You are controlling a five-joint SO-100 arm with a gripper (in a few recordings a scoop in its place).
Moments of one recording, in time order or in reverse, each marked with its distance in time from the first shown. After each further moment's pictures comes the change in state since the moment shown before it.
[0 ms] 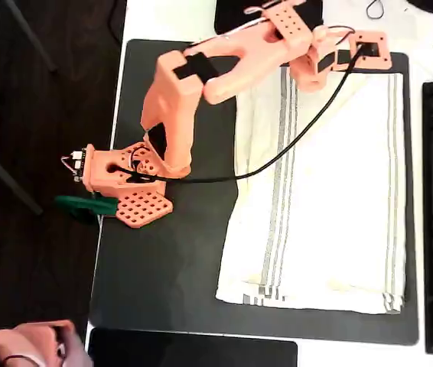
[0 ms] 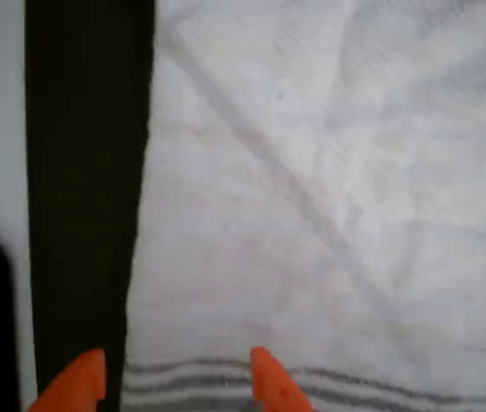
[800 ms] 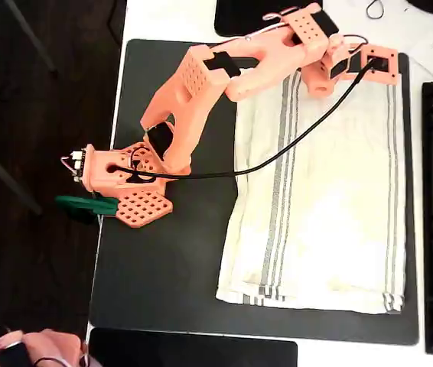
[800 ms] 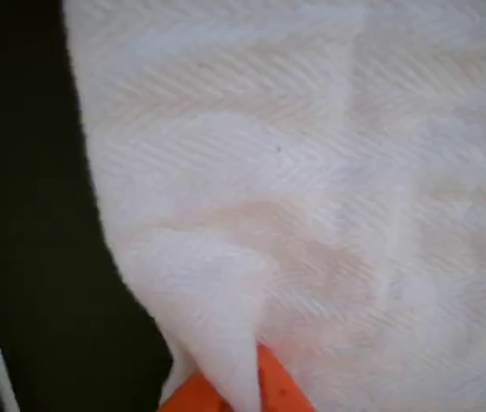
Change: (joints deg) arm 1.1 -12.0 -6.2 -3.8 7.1
